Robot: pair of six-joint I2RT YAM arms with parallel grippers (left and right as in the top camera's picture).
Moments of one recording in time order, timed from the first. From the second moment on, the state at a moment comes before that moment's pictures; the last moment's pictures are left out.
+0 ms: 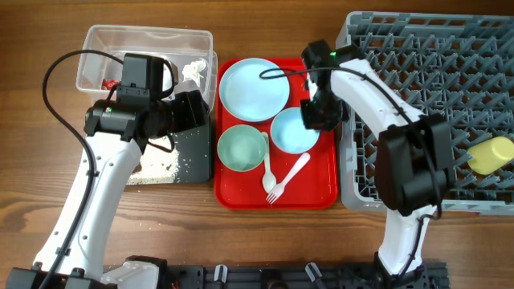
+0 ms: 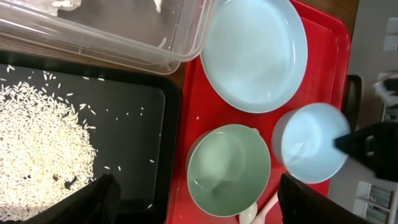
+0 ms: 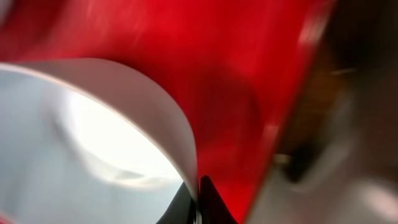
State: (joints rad) left arm -0.16 1.40 1.23 -0.89 0.19 -0.42; right arm 0.32 2.08 1.64 -1.20 -0.01 0.21
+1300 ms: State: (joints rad) left arm -0.16 1.40 1.23 -0.88 0.19 -0.42; right arm -0.20 1.92 1.77 -0.60 1.18 -0.07
